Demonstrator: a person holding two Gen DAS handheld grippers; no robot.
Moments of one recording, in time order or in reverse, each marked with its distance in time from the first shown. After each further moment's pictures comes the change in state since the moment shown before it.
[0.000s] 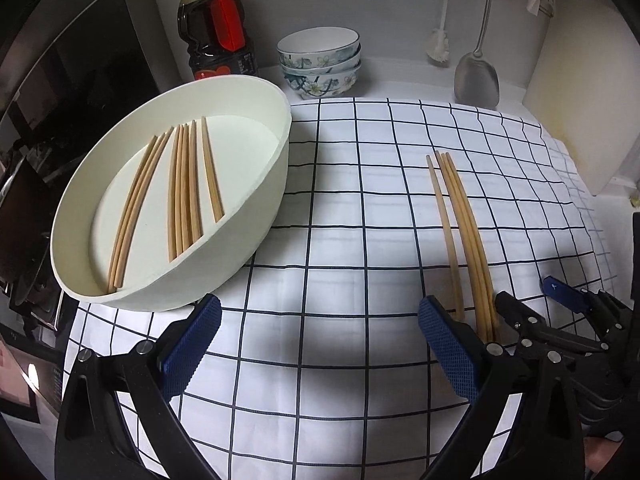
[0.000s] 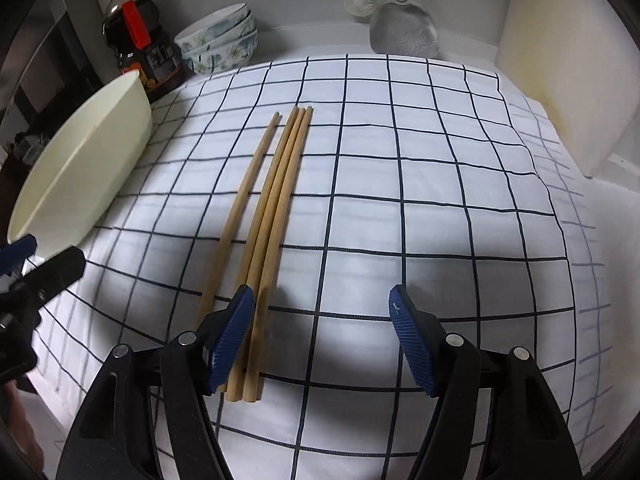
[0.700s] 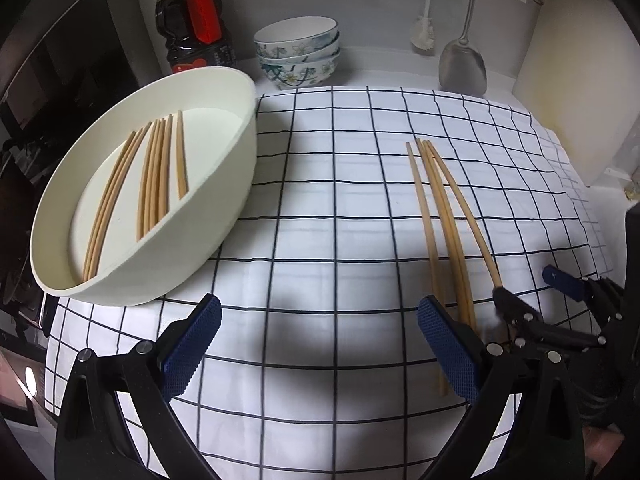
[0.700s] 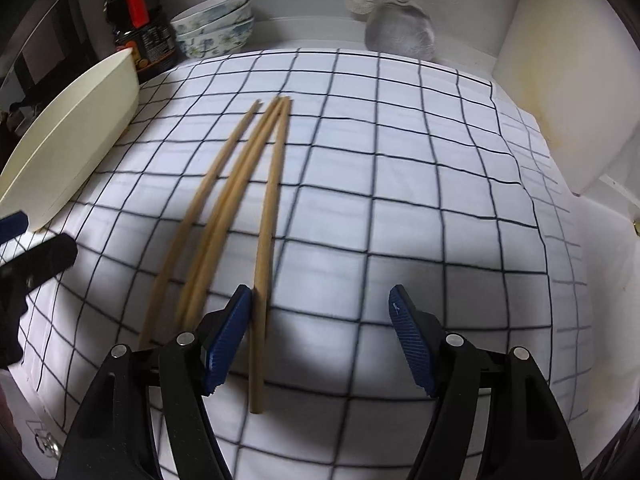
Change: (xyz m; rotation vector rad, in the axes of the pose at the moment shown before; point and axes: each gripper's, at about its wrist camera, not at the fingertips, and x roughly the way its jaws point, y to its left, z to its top) left arm 0.011 -0.023 -0.004 0.021 0.013 -0.031; right arm 0.008 -0.019 -0.002 -0.072 0.001 -0.054
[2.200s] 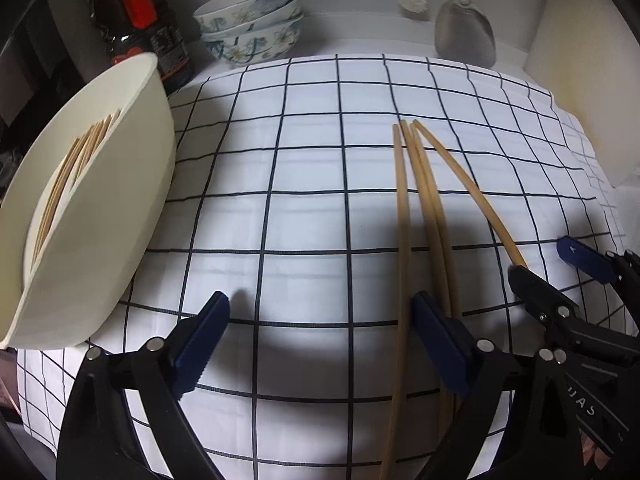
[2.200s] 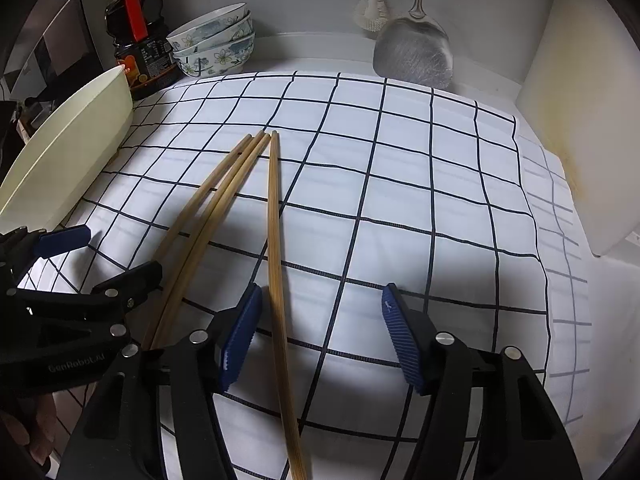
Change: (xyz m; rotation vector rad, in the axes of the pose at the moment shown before) left arm 0.069 -0.045 0.030 0.025 0.071 0.011; right arm 0.024 -0.022 0.039 -0.089 -0.051 0.060
